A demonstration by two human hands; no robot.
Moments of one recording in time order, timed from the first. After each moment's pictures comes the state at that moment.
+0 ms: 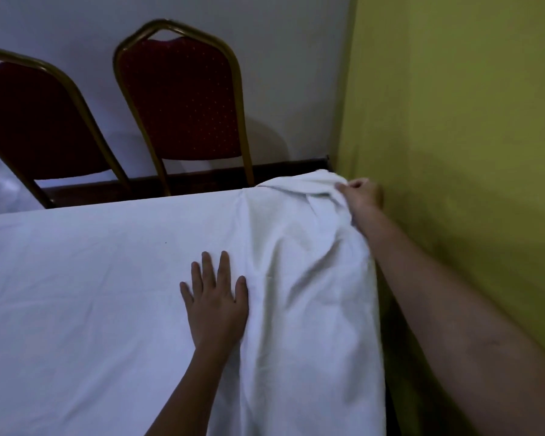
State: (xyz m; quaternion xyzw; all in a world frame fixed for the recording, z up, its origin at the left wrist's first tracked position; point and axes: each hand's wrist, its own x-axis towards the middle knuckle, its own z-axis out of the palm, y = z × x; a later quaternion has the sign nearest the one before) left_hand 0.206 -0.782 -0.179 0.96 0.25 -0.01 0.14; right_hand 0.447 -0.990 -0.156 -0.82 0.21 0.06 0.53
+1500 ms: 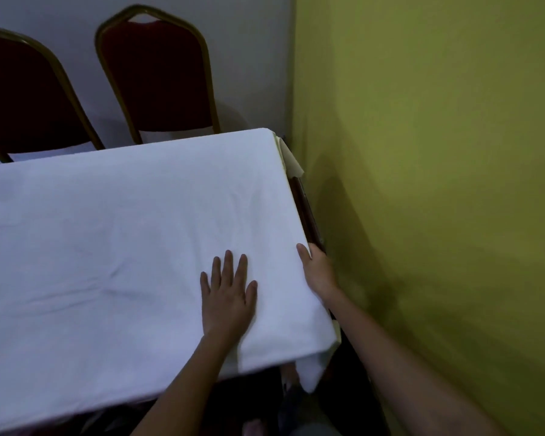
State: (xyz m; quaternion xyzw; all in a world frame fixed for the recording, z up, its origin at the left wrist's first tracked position) left_hand -0.014 -0.833 -0.173 0.99 0.07 -0.06 0.12; right_hand 0.066 -1.013 -0.180 -0.85 0.12 0.14 0.50
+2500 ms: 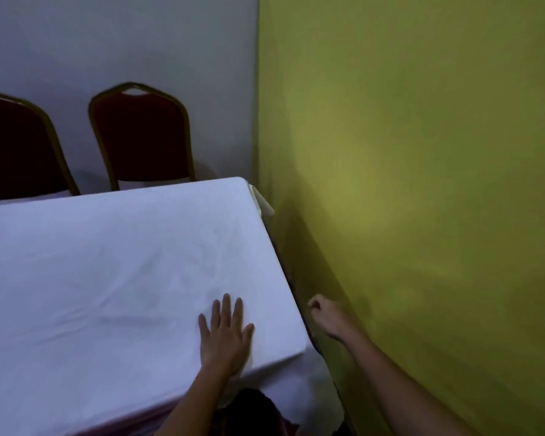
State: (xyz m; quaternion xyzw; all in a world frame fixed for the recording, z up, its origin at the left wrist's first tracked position) left_hand -0.070 -0.854 -0.156 0.98 0.01 -0.15 0.13; right_hand -0.026 -1.084 -0.136 -0.92 0.10 0.21 0.31
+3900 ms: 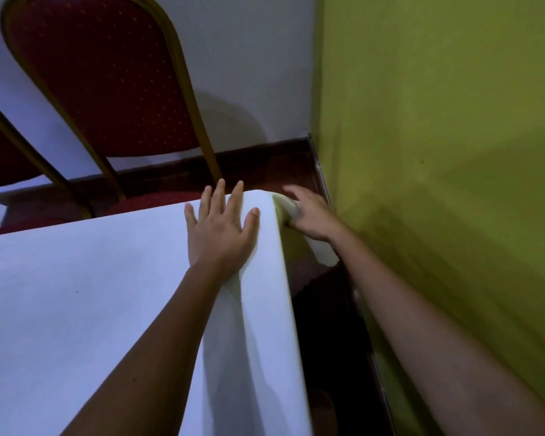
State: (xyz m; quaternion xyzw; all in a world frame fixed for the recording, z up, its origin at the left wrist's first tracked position) left_hand 0.405 -0.817 -0.180 0.99 0.09 -0.04 0.09; right_hand 0.495 -0.979 -0.246 -0.90 -0.10 0.23 0.36
